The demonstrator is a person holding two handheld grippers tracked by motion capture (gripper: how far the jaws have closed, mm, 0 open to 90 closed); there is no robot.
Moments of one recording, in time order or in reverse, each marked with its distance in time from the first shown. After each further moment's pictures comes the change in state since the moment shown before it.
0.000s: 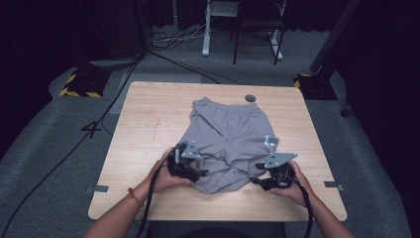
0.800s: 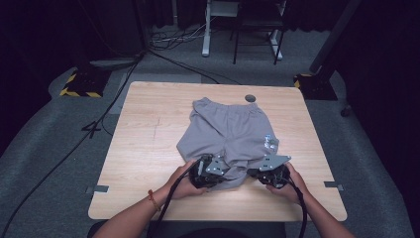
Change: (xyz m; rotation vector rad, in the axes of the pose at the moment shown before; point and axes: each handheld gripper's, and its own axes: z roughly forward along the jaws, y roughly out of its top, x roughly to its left) left arm -0.027 0.023 0.023 0.018 -0.045 0.137; right arm 0.003 0.005 0.008 -0.035 -0.029 -0.102
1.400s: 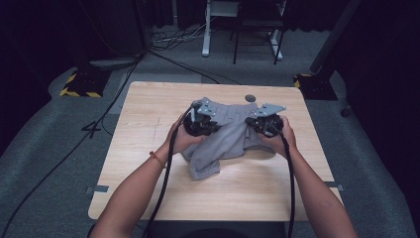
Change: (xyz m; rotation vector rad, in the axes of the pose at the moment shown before) left arm 0.137 0.048 -0.021 -0.070 0.181 -0.234; right arm -0.114 0.082 0.023 -0.058 -0.267 0.109
